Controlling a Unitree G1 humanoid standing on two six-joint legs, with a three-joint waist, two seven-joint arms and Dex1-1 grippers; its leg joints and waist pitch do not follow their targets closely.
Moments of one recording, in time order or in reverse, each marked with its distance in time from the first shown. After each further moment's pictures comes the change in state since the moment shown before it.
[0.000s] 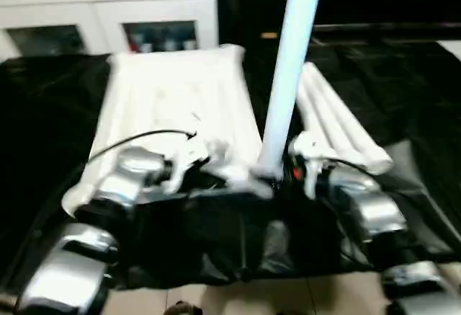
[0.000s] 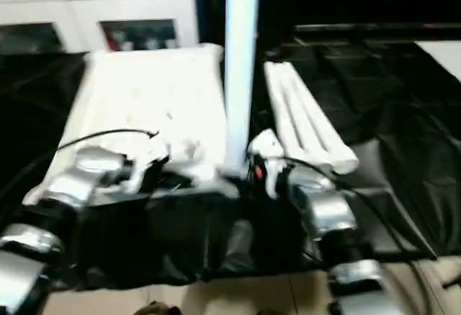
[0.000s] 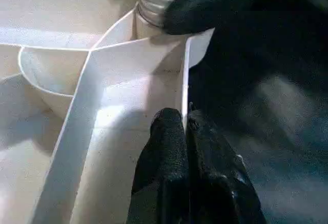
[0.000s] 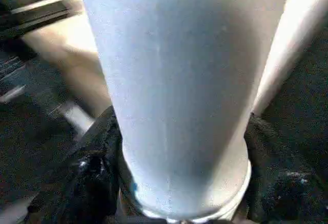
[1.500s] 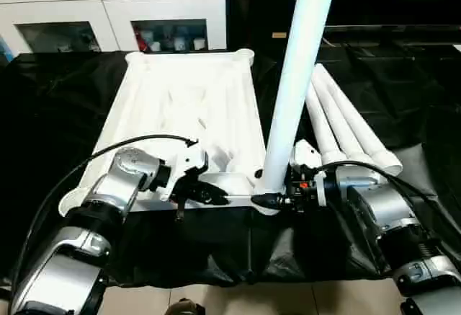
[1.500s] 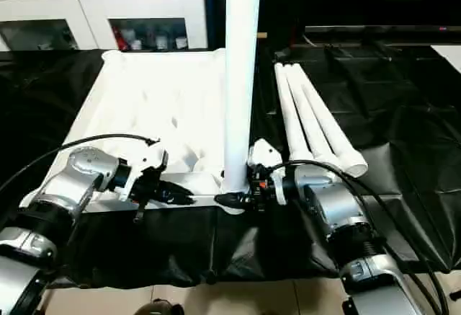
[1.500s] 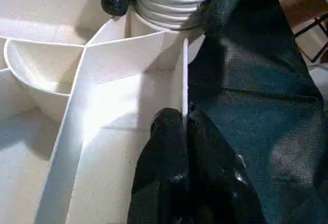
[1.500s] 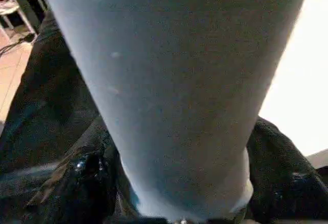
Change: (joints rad) left arm -0.001 0.077 -0.042 0.016 -0.028 -0.058 -0.323; right arm -0.003 -0.159 0.131 -0.057 0.028 0.005 0.500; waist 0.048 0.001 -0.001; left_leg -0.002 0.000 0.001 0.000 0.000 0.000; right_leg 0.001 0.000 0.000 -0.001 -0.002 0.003
